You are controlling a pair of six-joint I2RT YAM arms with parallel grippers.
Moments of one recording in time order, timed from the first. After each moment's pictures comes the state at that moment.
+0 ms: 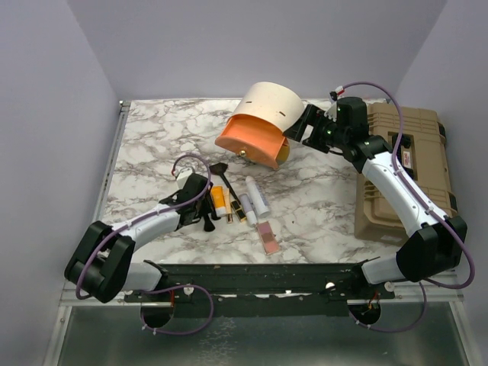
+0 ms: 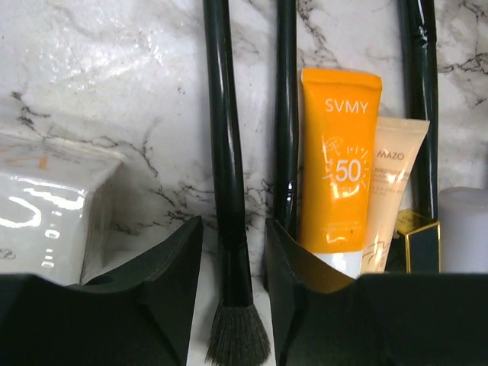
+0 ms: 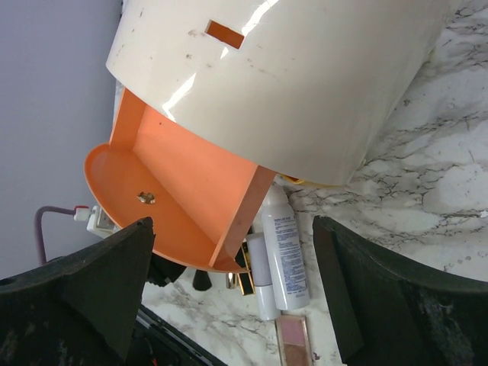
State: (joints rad) left arm -0.51 1.32 0.56 -0.18 -0.28 -0.78; right arm 0.31 1.42 1.31 -0.39 -0.28 0.63
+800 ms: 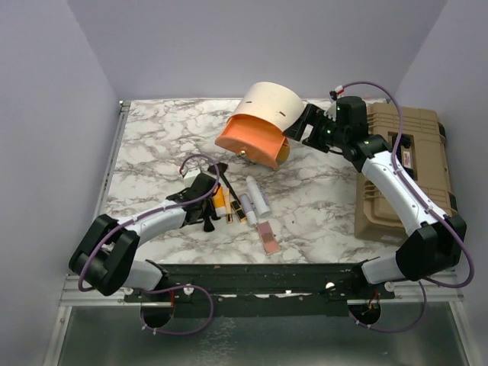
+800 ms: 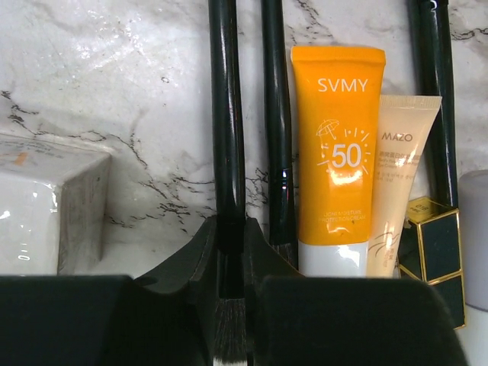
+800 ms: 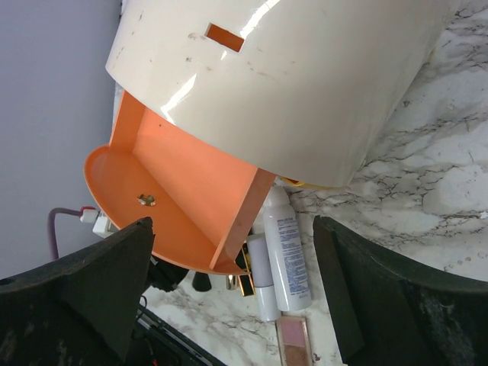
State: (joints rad) left arm -0.57 1.36 0.61 -0.26 -0.31 -0.75; right arm 0.31 1.43 1.32 -0.40 -0.27 0.63
